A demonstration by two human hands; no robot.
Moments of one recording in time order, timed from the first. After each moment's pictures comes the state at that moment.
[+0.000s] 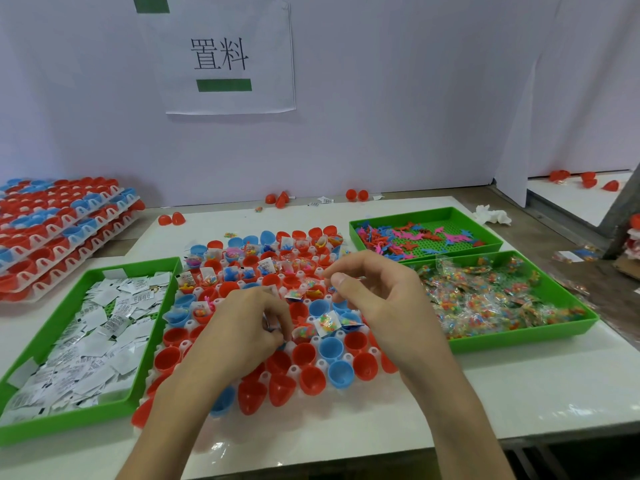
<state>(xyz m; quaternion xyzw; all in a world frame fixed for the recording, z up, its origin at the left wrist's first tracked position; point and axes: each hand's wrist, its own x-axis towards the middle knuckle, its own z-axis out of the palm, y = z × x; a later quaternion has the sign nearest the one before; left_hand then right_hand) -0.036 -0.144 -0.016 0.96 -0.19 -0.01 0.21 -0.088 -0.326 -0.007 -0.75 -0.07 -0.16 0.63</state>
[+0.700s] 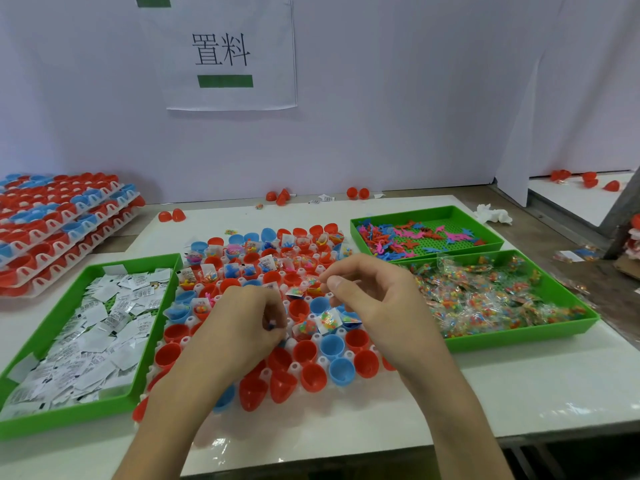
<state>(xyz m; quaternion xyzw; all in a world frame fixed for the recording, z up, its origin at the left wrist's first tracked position) -0.037 -0.143 -0.018 0.97 -0.17 0.00 0.20 -0.087 -0.323 -0.009 -0.76 -0.07 -0.14 0.63</state>
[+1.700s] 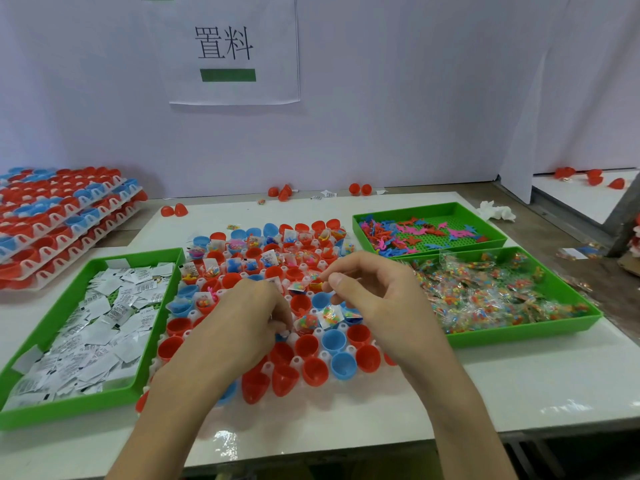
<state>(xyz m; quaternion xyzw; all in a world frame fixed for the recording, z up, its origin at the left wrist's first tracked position) -0.034 -0.146 -0.012 0.97 -0.19 -0.04 0.14 -0.087 -0.324 -0.011 -0.76 -0.07 -0.13 0.63</state>
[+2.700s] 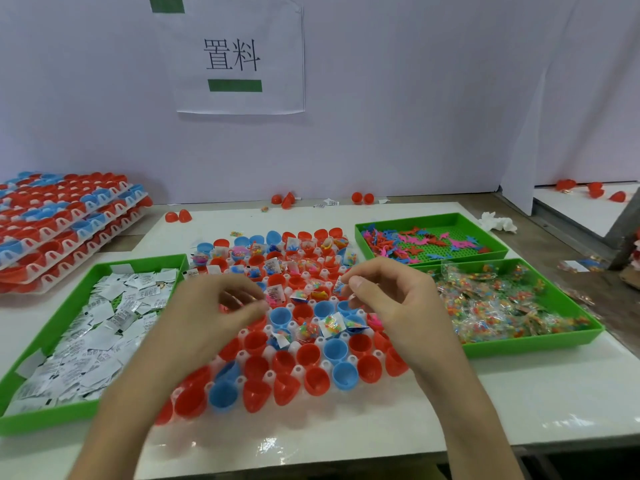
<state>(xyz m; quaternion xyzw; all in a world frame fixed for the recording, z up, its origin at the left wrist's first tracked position) -0.040 -0.105 -0.003 0.93 -0.12 0.06 0.34 -0.084 -0.337 -0.015 -0.75 -0.06 -0.16 0.64</state>
